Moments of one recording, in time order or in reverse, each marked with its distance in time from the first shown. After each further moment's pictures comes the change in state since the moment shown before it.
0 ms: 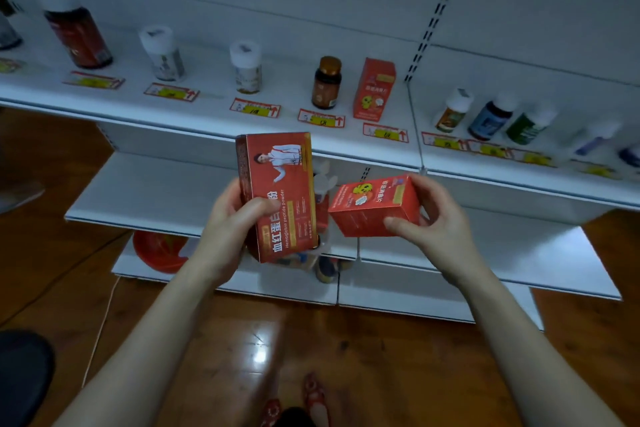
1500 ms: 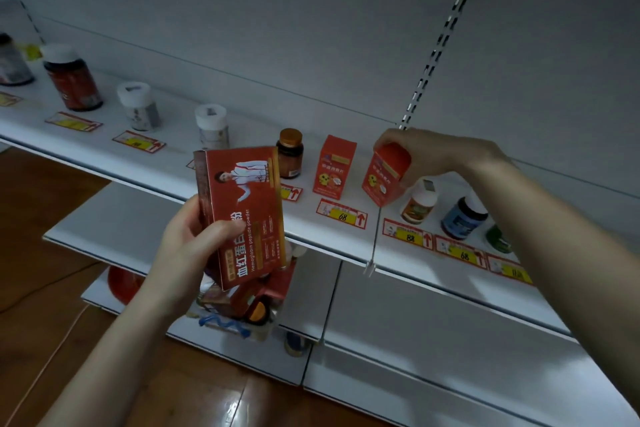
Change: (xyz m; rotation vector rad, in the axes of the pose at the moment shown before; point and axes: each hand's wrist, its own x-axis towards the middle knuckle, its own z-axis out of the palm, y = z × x) left_hand 0.061 0.022 0.098 0.084 0.238 0.256; right_hand 0.279 -0.081 -0.109 -1.242 -0.705 -0.237
